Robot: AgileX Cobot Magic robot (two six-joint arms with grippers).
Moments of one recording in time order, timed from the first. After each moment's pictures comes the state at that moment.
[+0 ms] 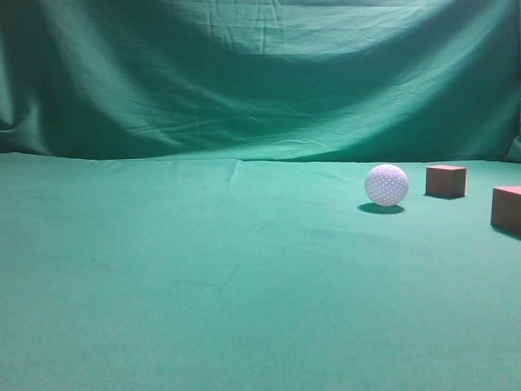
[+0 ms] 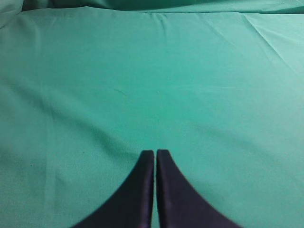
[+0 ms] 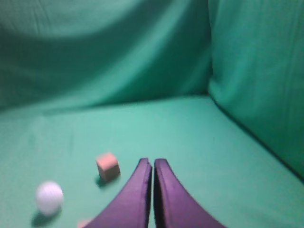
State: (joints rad) left arm -0.05 -0.02 0.02 0.14 0.36 -0.09; right arm 0.05 -0.01 0.03 -0.09 0.01 0.22
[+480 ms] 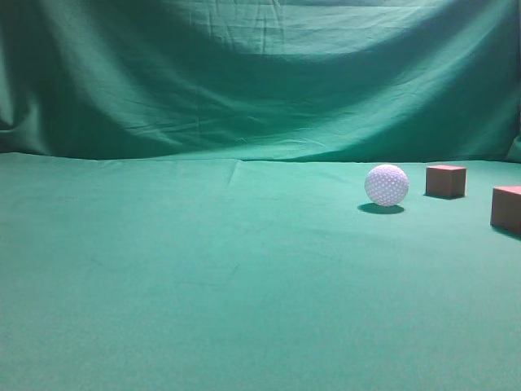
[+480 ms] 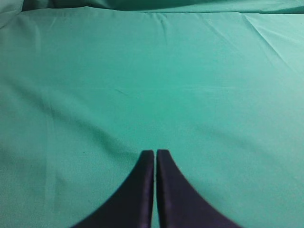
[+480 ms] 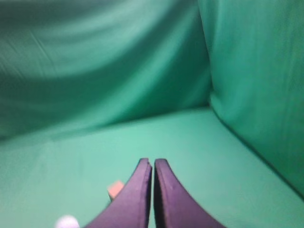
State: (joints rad) left arm -0.05 -0.02 0.02 0.14 0.36 -0.09; right arm 0.05 0.36 -0.41 -0.10 0.38 0.27
